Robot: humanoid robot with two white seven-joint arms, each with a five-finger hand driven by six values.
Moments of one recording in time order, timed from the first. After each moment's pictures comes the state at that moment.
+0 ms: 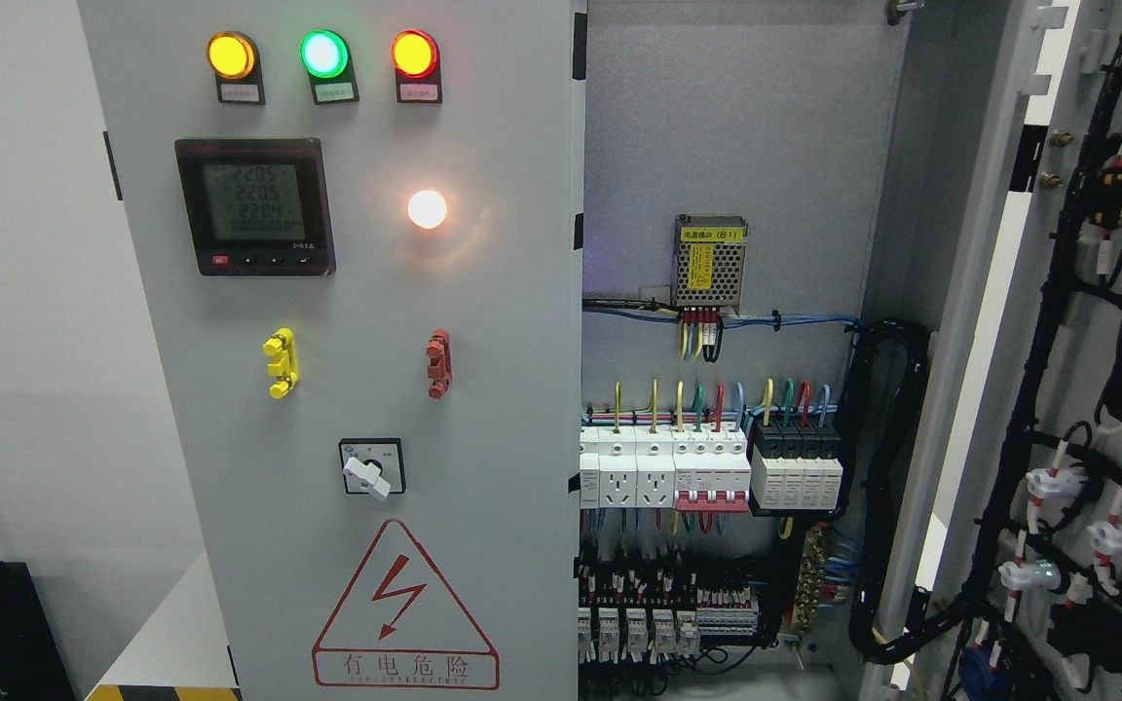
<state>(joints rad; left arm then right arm) 0.04 -0.04 0.16 0.07 -0.09 -0.20 -0.16 0.74 -0.07 0.11 -1.57 -0.04 -0.69 0.17</state>
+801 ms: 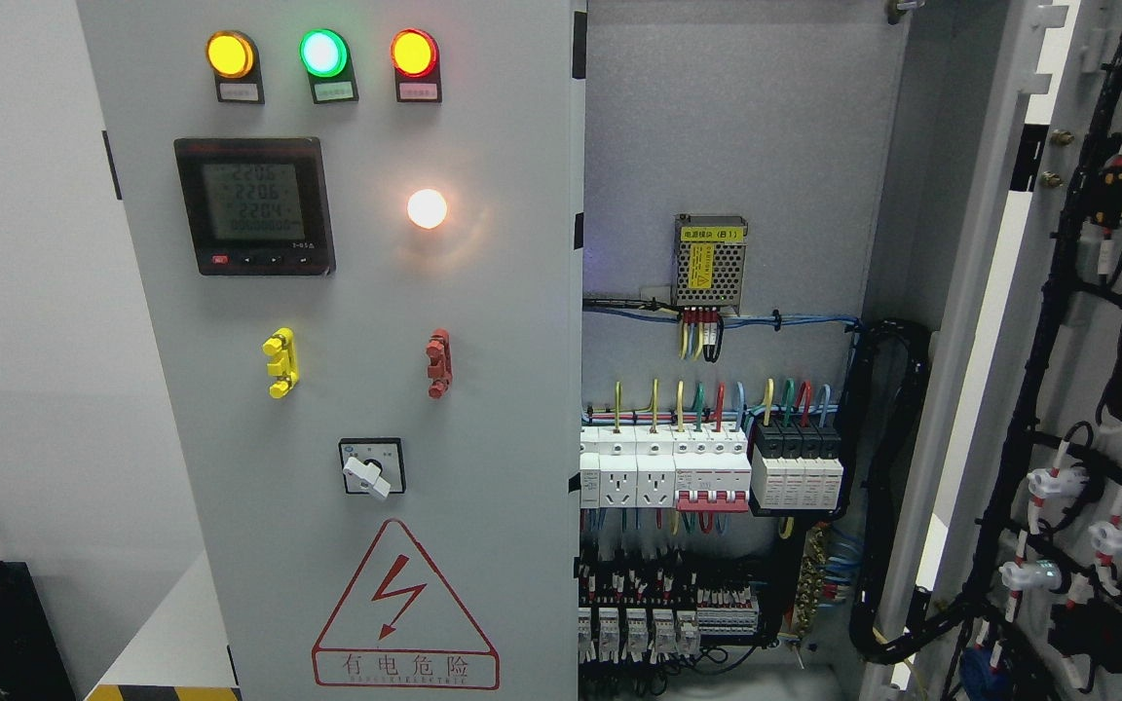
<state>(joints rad) 0.04 -0.04 0.15 0.08 -0.09 -0.20 -0.16 0.36 -0.06 0.14 -1.79 -0.04 -0.45 0.16</state>
